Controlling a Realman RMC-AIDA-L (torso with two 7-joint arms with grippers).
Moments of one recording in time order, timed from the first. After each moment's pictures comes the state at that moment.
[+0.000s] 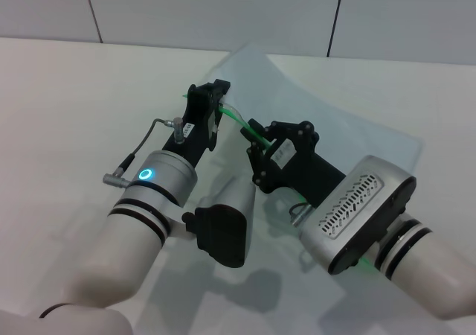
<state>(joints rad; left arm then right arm) -0.56 -2.03 2.86 0.81 1.45 -1.02 -1.07 0.61 2.02 -2.86 -0.73 -1.93 0.79 2.53</state>
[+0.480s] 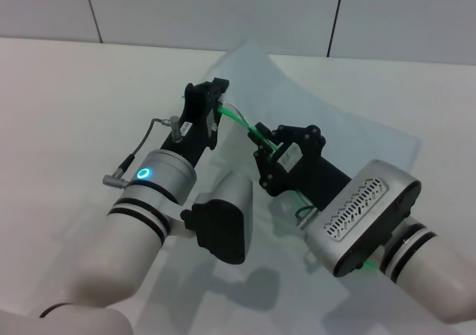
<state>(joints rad) -0.56 -2.03 2.86 0.81 1.45 -1.02 -1.12 0.60 2.02 -2.86 -0.72 -1.93 0.79 2.53</state>
